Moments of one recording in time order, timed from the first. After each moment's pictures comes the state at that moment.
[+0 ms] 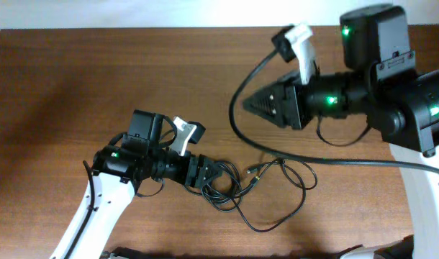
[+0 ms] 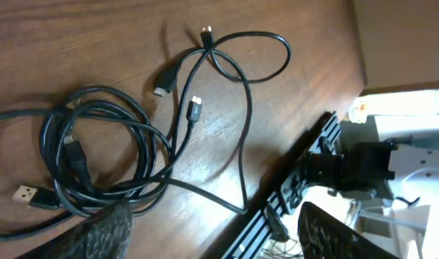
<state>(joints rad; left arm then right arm) -0.25 1.22 0.95 -0.88 0.77 -0.05 0.39 1.59 2.21 -1.40 -0.76 0.10</state>
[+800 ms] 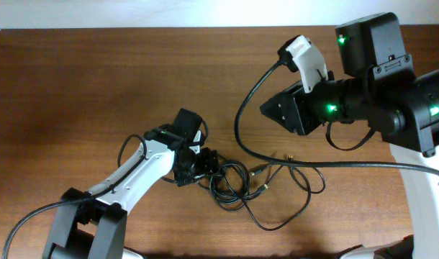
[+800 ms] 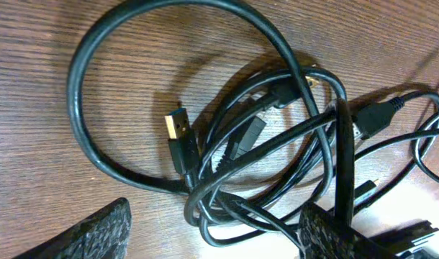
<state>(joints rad) -0.40 1.62 0.95 -0.76 0.39 -0.60 0.39 1.59 2.21 -1.53 -0.49 -0.05</state>
